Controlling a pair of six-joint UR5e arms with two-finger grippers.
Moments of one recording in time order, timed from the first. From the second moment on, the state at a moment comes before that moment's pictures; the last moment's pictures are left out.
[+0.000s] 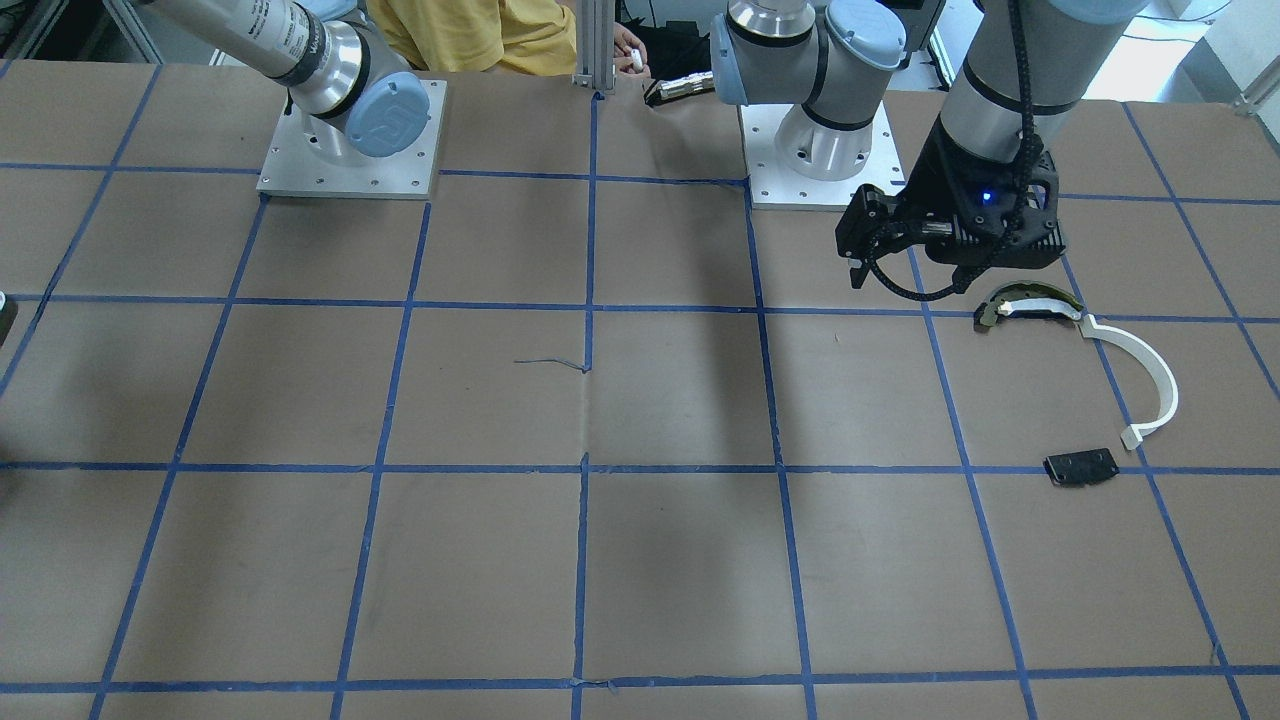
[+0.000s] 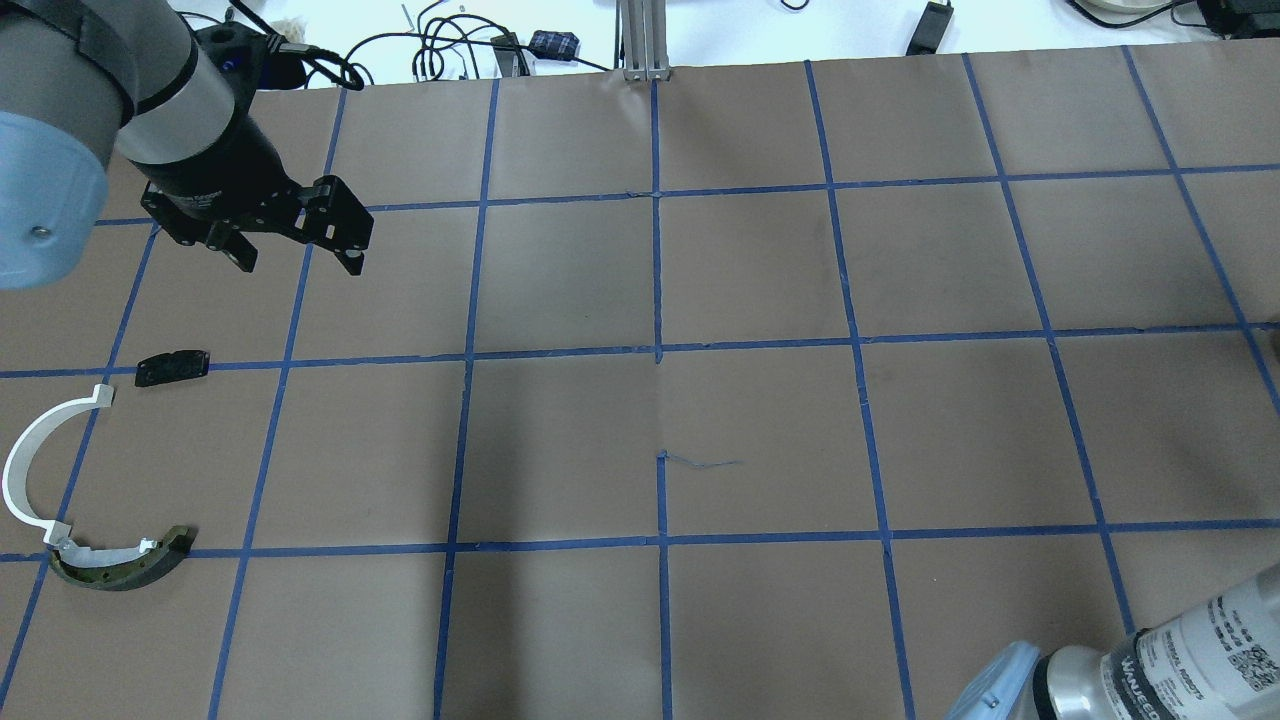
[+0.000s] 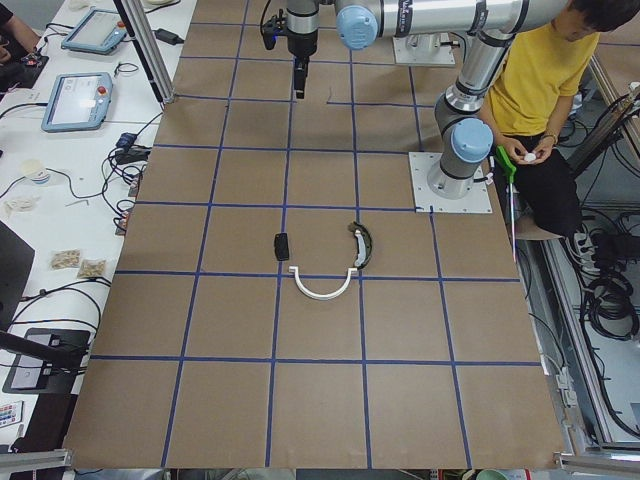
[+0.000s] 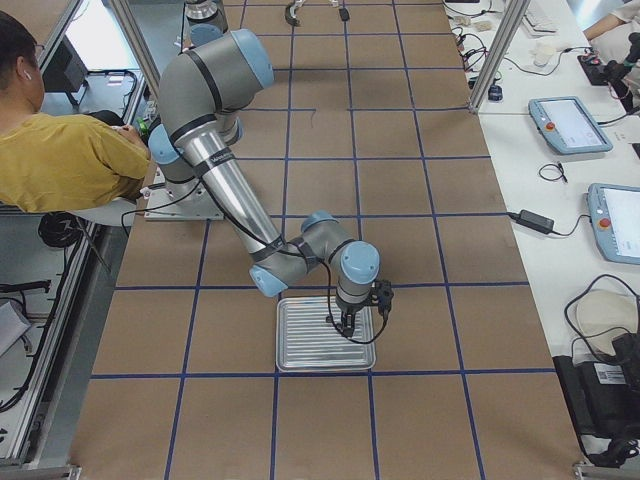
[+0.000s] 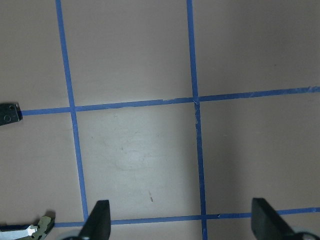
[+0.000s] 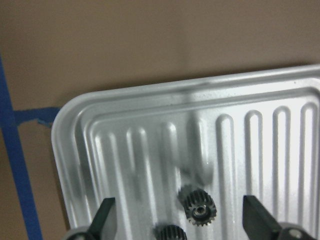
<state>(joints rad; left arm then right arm) -1.50 -1.55 -1.66 -1.48 1.60 0.14 0.66 -0.98 1.61 -2.24 -1.67 -0.83</state>
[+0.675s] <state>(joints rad) -1.48 -1.55 -1.65 -1.46 1.60 0.12 0.66 -0.96 1.61 -2.24 -1.69 -0.84</state>
